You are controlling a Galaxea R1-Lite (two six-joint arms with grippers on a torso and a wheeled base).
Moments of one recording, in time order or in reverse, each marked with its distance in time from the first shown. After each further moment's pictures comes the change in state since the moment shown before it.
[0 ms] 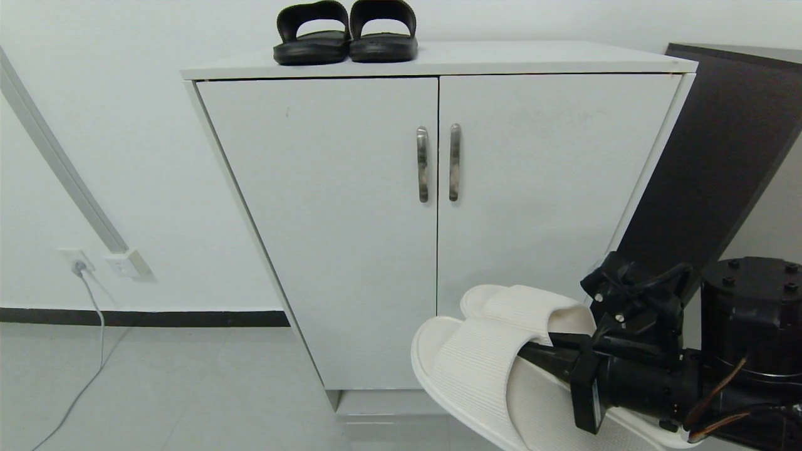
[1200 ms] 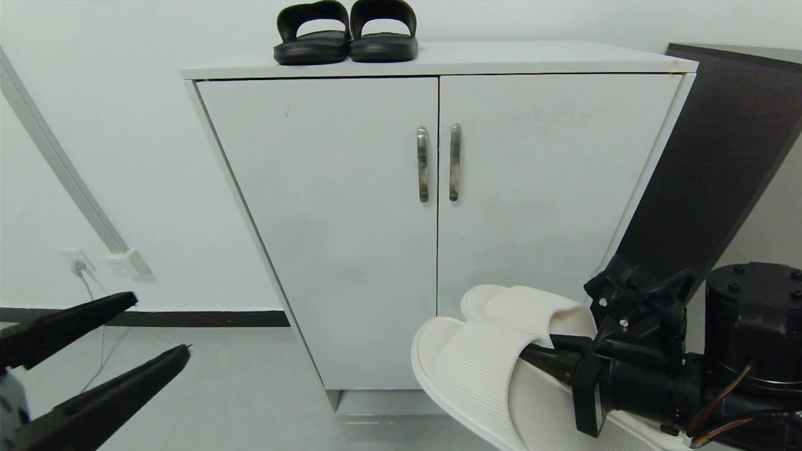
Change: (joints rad) left arm -0.240 0.847 -0.392 -0.396 -0.400 -0.083; right arm 0.000 0.000 0.027 -0.043 0.002 0.000
